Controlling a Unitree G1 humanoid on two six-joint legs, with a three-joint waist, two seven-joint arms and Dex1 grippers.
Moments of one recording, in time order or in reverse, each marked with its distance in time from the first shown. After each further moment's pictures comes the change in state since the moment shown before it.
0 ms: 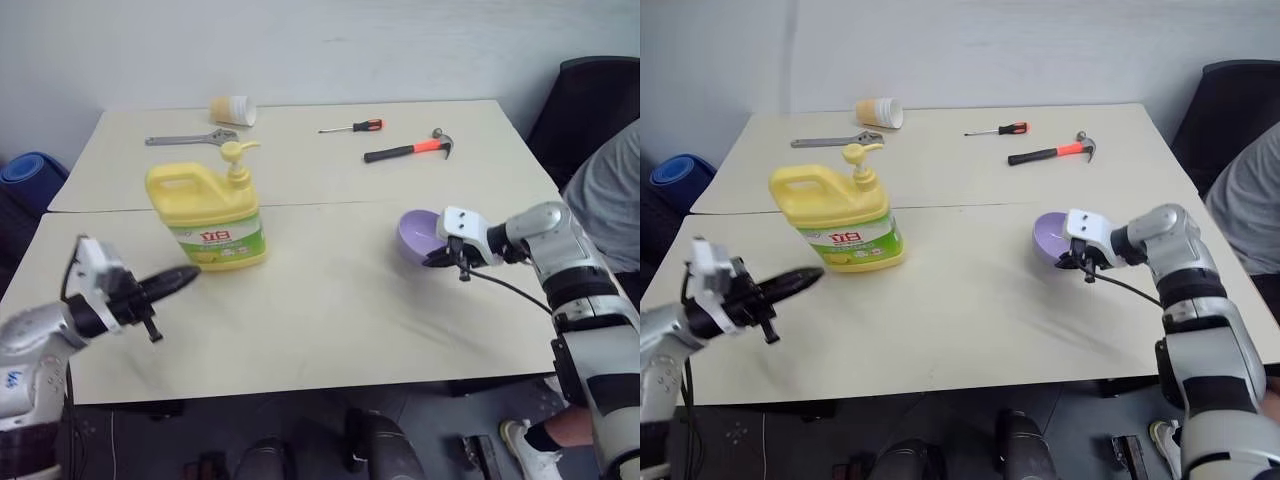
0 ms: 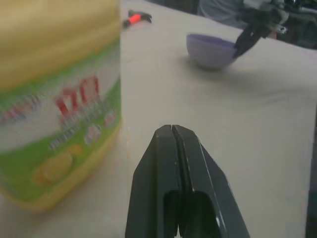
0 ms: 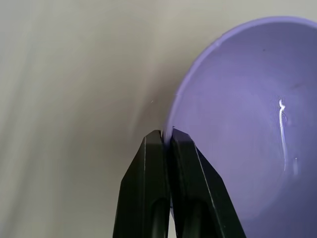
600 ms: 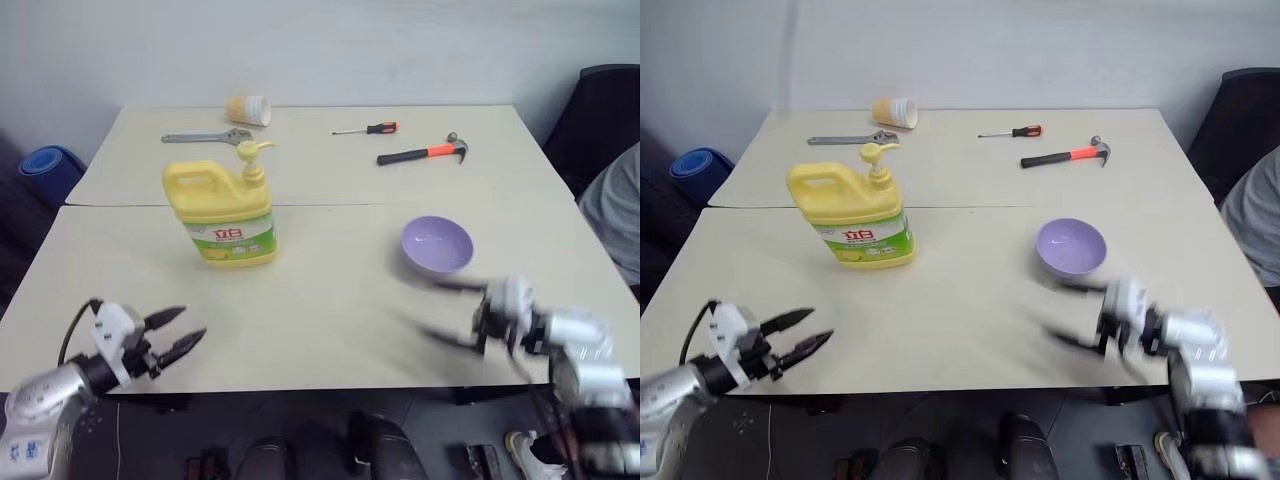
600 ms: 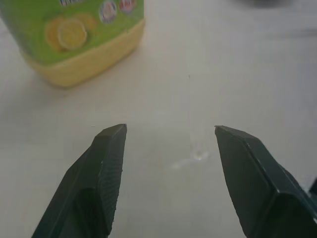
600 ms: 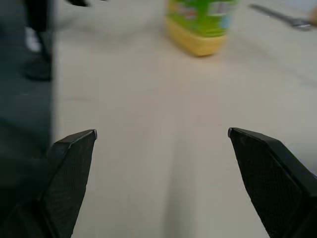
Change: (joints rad) left arm 0.308 -0.101 -0.004 -0.047 0.187 -0.252 0.149; right arm 0.943 0.099 -0.272 -0.845 0.571 -0.147 0.060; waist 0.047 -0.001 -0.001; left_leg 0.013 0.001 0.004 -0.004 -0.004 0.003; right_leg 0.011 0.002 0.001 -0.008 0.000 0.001
